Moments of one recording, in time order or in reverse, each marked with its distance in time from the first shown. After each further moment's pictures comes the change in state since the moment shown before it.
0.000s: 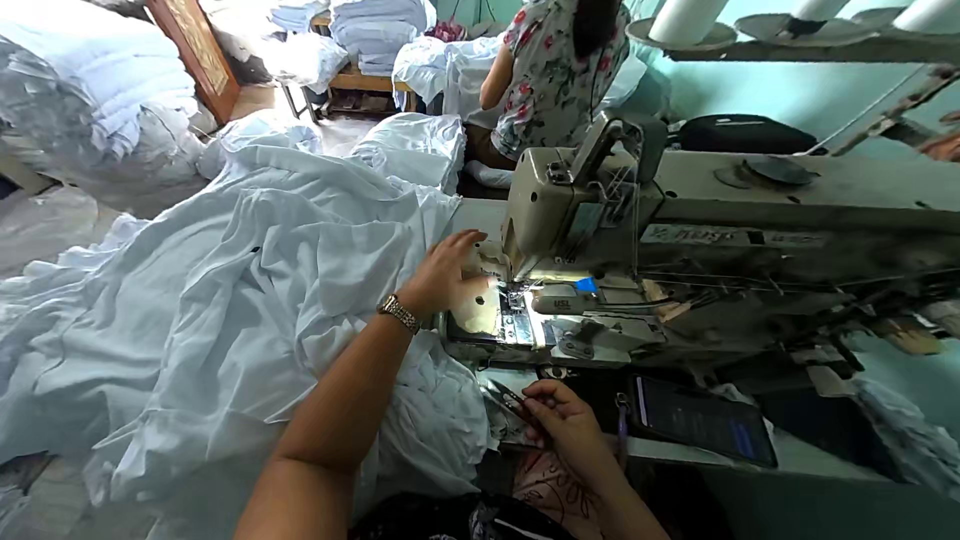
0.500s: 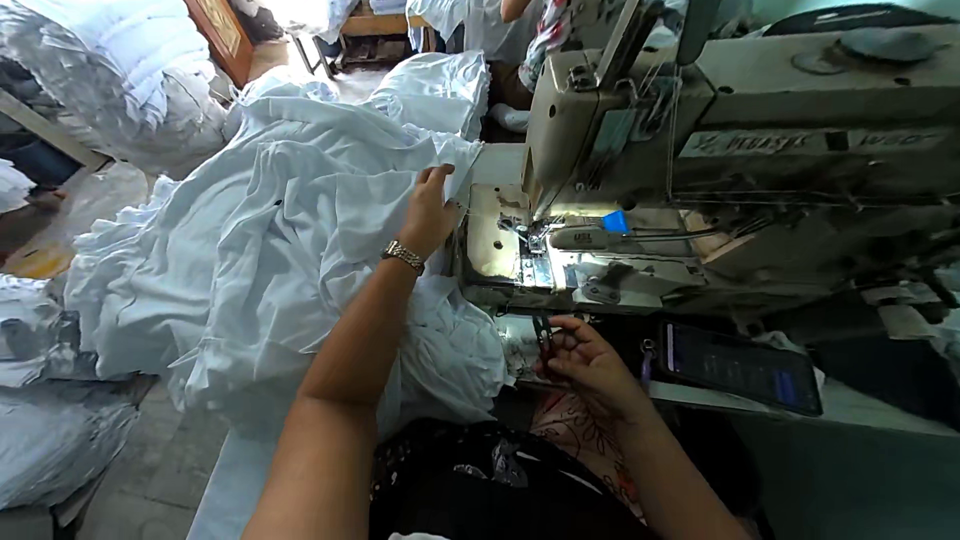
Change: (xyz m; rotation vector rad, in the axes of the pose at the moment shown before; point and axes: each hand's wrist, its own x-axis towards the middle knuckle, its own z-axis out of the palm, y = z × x) left_hand -0.003 -0.017 -0.021 0.040 0.190 -0.268; right_hand 0.009 0.004 -0.020 0.313 -0.292 0.004
